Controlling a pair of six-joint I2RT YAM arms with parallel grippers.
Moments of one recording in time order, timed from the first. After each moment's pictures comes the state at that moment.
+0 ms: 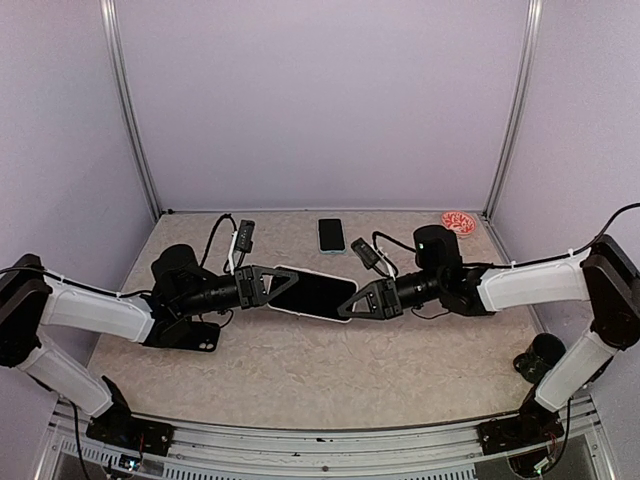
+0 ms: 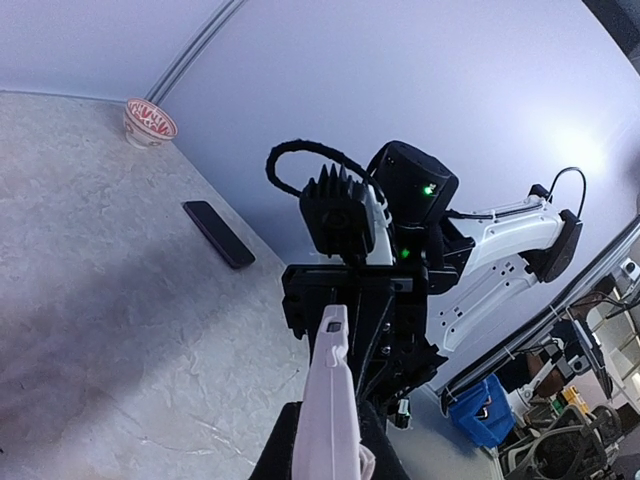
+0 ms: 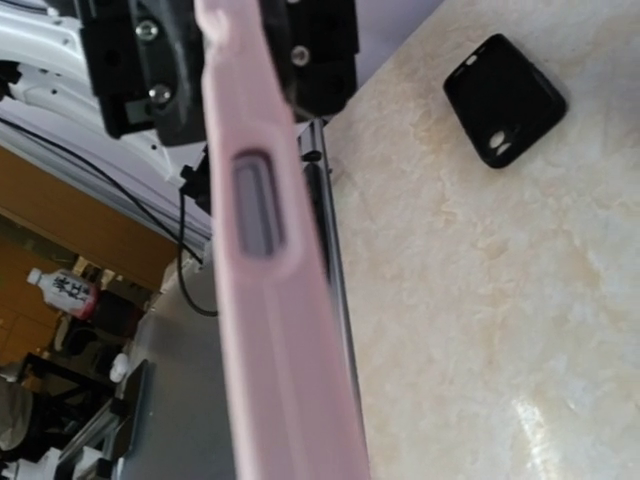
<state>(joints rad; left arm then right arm) -0.76 1.43 0.55 0.95 0.52 -0.79 0.74 1.58 0.80 0.43 -0.98 0.56</state>
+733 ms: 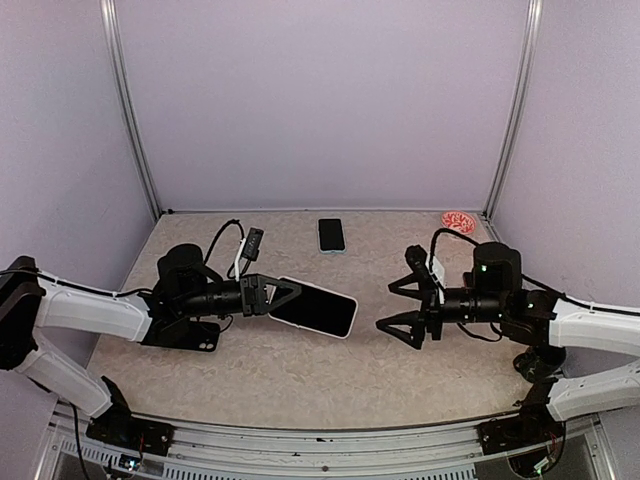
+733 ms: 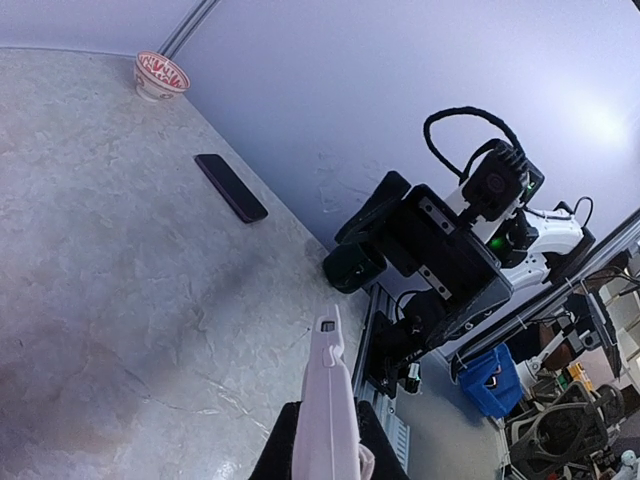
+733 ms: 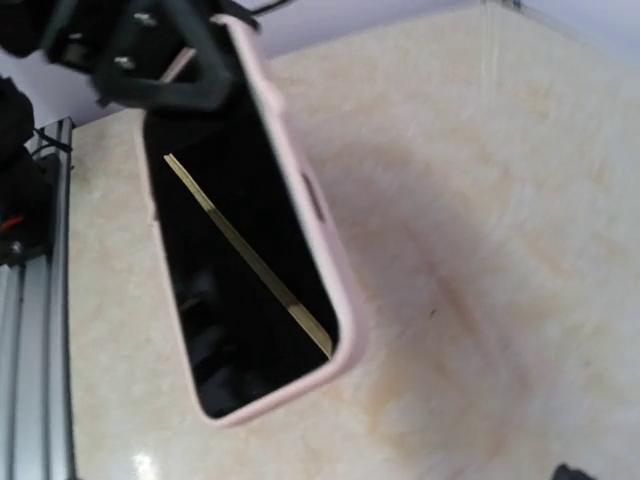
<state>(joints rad) -0.78 1.41 0.56 0.79 0.55 -0.73 0.77 1.05 0.57 0.15 -0.47 -0.01</state>
